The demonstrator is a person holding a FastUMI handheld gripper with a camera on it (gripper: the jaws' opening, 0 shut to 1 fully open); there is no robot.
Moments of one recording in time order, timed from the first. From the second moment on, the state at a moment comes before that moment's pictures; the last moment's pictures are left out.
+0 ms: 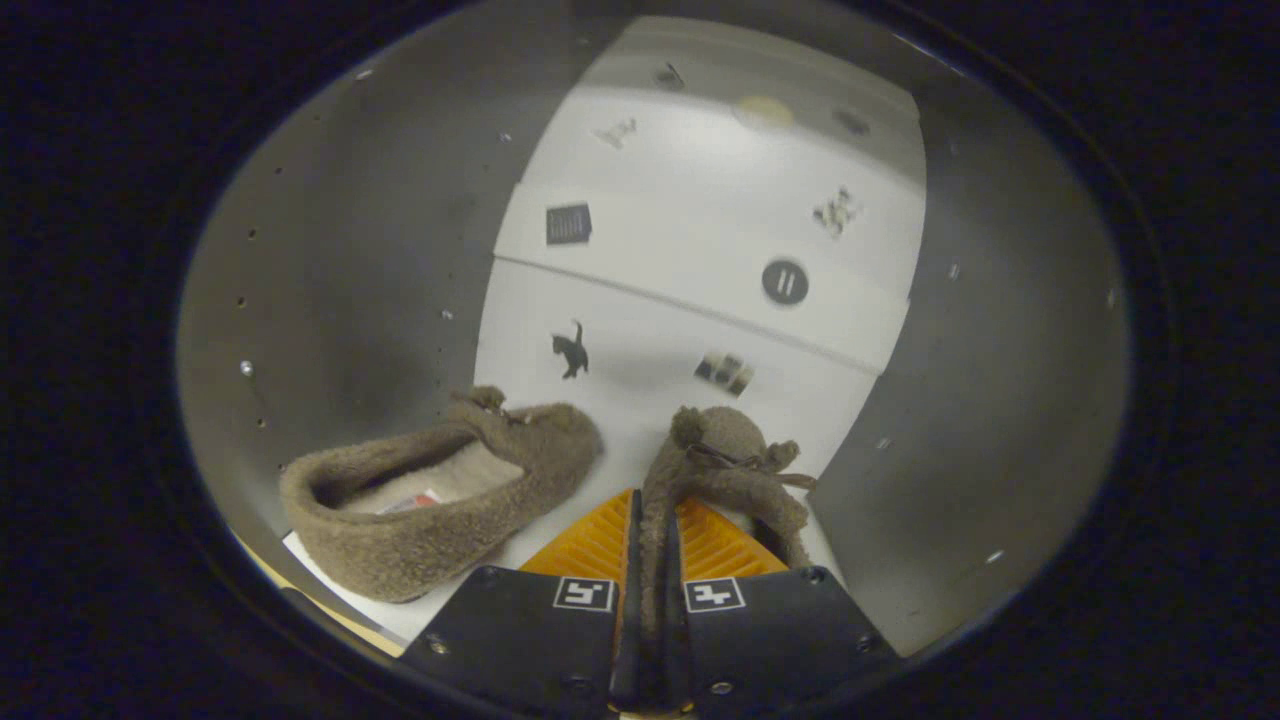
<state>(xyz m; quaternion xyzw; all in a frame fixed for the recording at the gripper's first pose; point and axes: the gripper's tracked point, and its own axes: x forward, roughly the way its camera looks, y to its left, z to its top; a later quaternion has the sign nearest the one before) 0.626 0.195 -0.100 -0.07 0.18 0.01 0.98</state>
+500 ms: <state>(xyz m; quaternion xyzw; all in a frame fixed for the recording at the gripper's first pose) 0.629 0.187 -0.083 0.05 0.16 -0.01 0.98</state>
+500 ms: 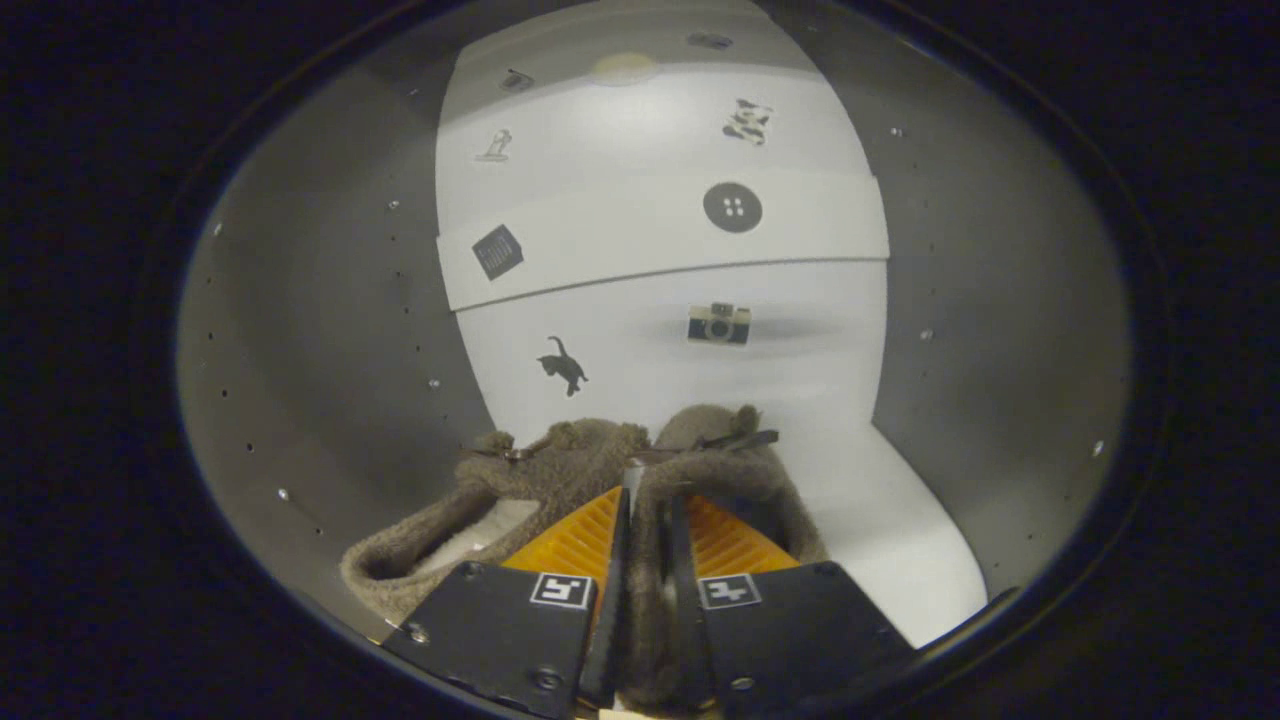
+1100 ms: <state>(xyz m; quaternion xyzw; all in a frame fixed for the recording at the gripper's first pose) 0.483 0.229 -0.013 0.01 0.11 -0.01 0.99</state>
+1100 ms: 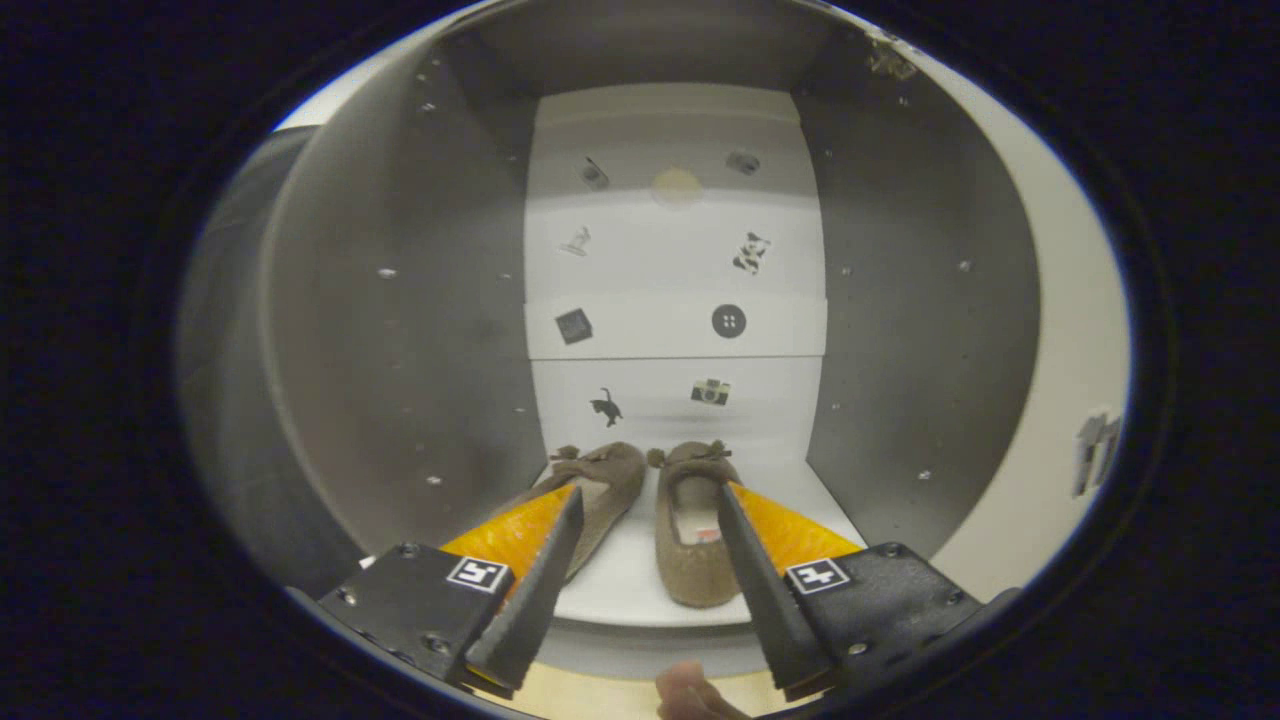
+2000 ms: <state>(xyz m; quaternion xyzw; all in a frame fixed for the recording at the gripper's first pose) 0.067 0.217 0.072 0.01 0.07 0.07 1.00</state>
